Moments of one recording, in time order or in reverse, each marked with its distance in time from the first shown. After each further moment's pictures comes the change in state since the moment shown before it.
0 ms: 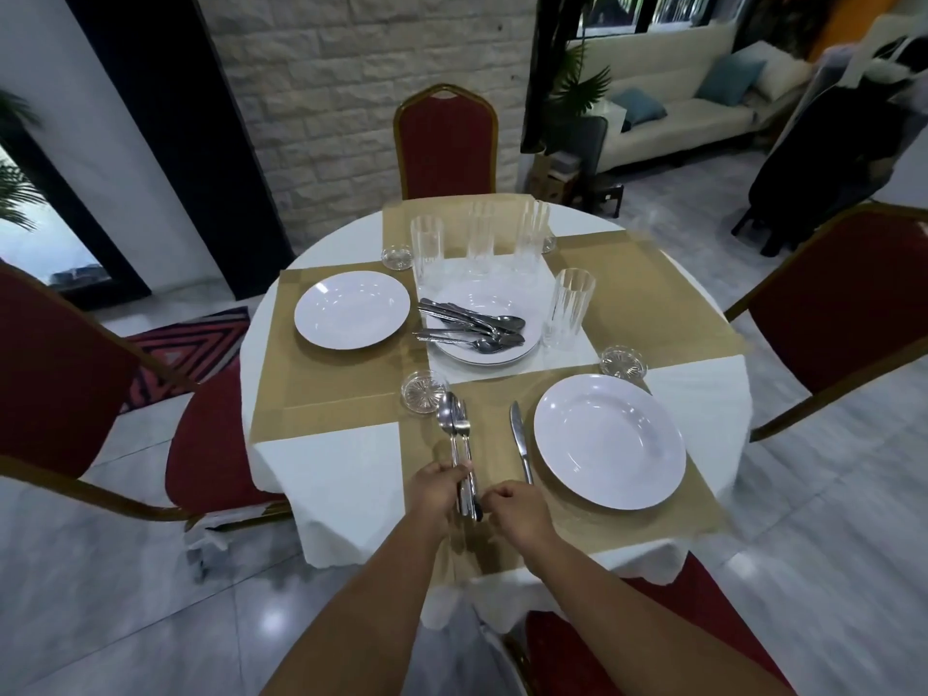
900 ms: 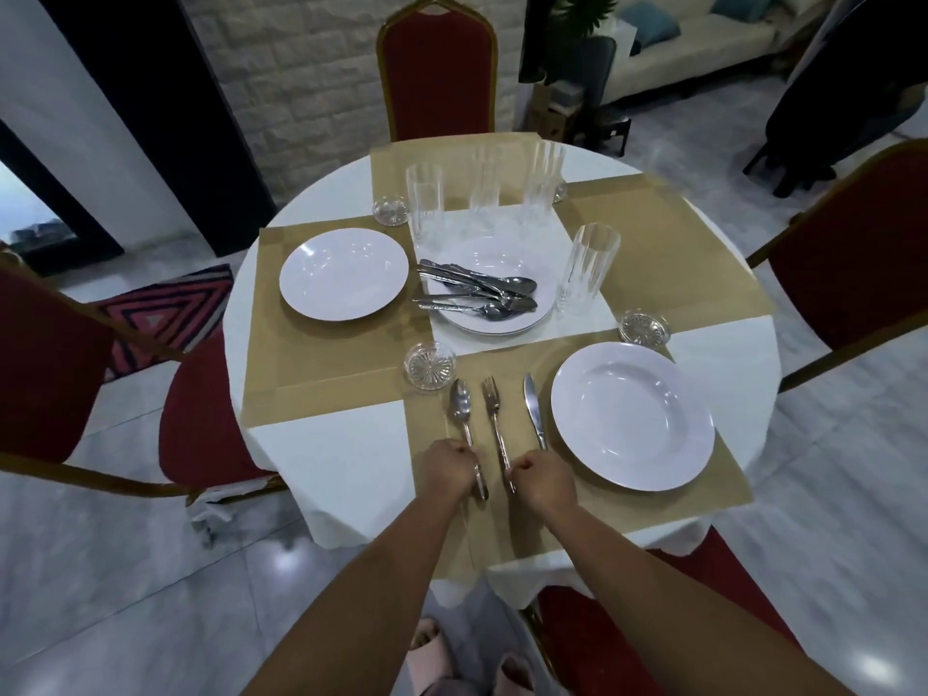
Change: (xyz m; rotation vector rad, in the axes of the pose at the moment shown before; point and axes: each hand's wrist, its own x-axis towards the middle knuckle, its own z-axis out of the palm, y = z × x) left_hand 0.021 0.019 -0.002 0.491 0.056 0.180; right_hand 0.038 -0.015 -0.001 -0.377 0.116 -0.032
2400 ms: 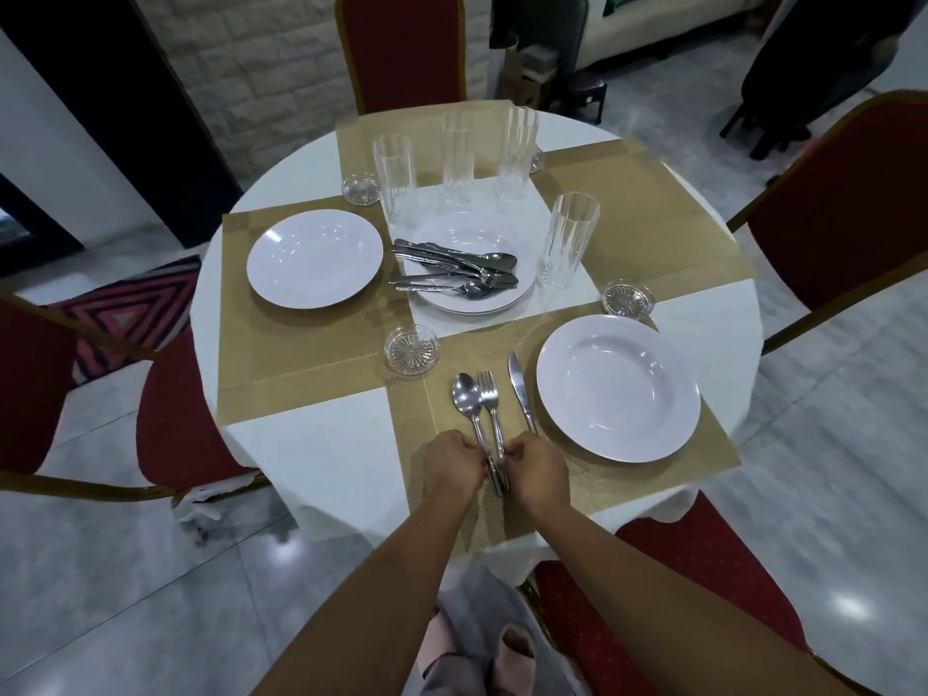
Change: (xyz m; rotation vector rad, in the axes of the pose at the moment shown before) left_hand -0.025 0.007 0.017 0.071 -0.021 0.004; right_hand -0.012 0.013 0.007 0.012 0.147 -0.033
